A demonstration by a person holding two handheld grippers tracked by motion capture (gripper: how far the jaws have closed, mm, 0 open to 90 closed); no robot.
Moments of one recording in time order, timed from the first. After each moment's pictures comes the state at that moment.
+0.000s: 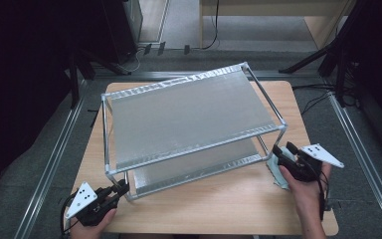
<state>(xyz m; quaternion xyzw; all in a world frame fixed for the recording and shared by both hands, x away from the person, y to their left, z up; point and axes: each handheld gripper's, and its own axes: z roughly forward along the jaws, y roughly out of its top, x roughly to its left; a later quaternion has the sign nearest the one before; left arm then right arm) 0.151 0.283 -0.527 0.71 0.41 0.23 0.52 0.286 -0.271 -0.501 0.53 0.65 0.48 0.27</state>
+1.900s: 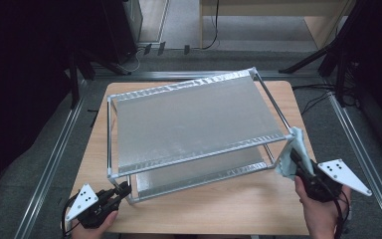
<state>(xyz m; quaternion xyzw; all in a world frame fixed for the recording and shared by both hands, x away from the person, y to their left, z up) 0.147 0.279 -0.525 0.71 0.41 0.22 0.54 0.216 -0.271 -0.449 0.49 0.63 0.49 0.35</state>
